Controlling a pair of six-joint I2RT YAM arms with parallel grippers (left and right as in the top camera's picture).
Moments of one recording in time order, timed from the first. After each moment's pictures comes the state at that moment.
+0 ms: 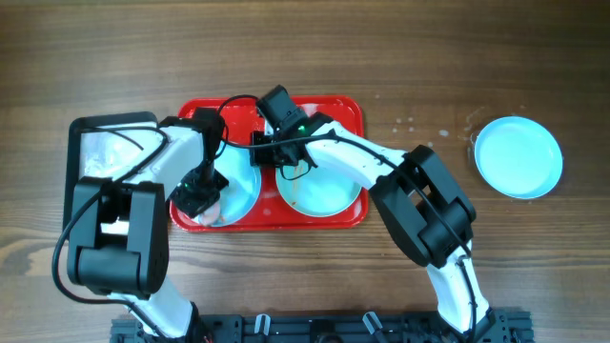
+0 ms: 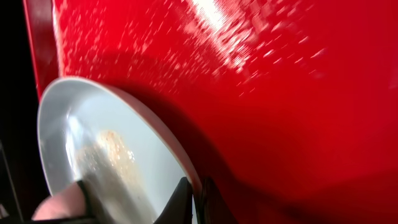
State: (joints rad) left arm -0.14 1.86 1.04 -1.06 -0.15 -0.97; right arm 0.72 2.21 1.53 -0.38 -0.36 0.70
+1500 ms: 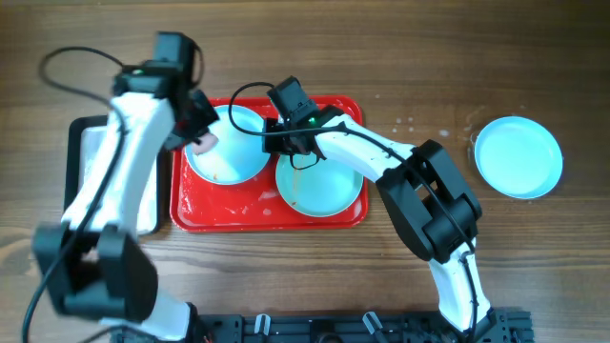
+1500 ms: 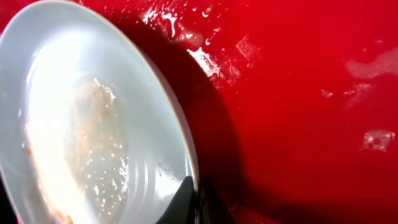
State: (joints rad) left arm -0.08 1.70 1.48 -1.11 -0.06 -0.66; right arm 0.67 2.21 1.53 -0.37 -0.24 0.71
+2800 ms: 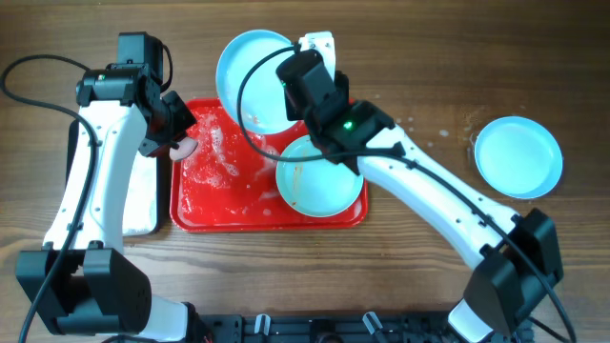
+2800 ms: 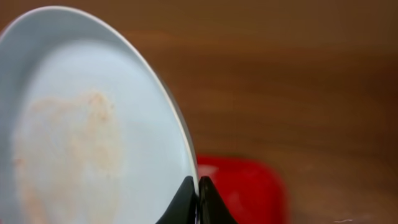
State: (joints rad) left arm 0.00 1.66 1.48 -1.19 -0.05 -0.61; right arm 0.73 1.77 1.51 -0.47 0.51 0.36
